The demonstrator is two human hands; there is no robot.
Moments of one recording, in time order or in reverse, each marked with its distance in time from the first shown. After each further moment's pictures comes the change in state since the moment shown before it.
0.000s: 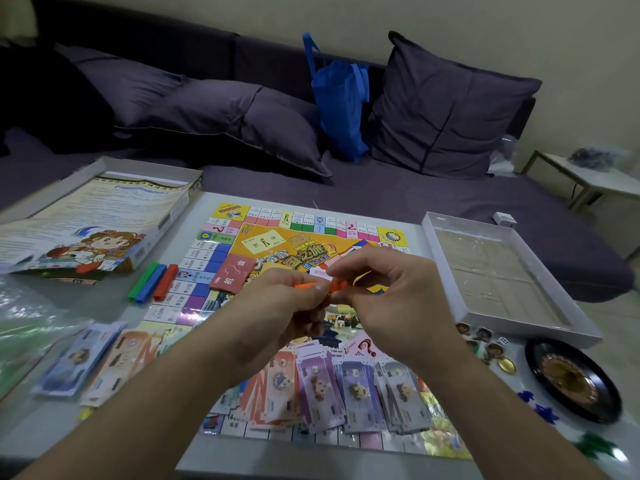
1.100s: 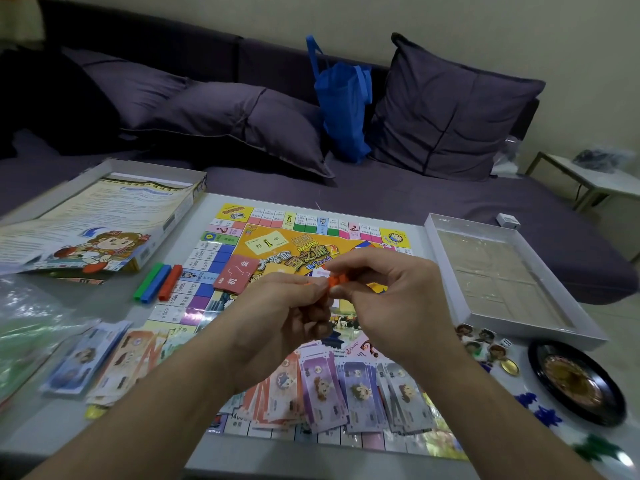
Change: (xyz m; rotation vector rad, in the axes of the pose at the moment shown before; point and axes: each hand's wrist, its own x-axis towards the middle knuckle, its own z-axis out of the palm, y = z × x) left_hand -0.001 -0.002 0.001 -0.264 -0.028 -0.038; right_hand -0.001 -0.006 0.006 -0.027 0.075 0.003
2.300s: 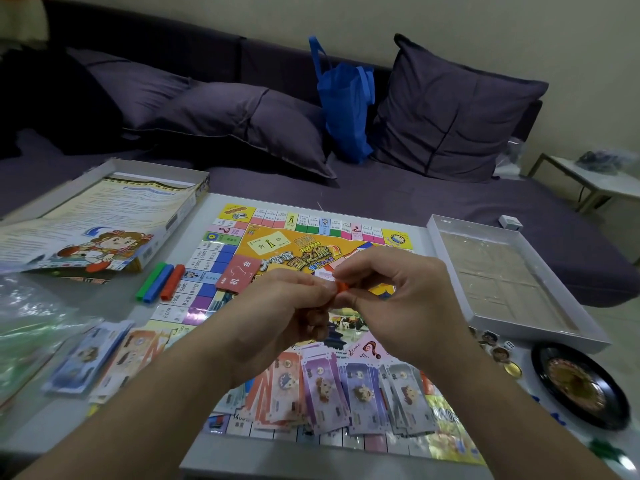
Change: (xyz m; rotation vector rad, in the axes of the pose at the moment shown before) left_hand -0.008 0.010 0.002 0.216 -0.047 0.036; right_hand 0.004 -0.003 -0.012 -0.067 -0.077 -0.220
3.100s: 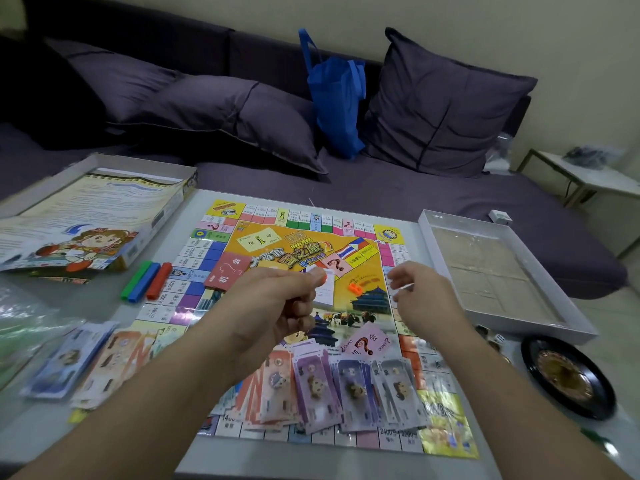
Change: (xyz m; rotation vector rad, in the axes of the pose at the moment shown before) left_hand 0.018 -0.013 -0.002 -0.168 0.145 -0.006; right_hand -0.021 0.112 -0.011 -0.240 -0.051 0.806
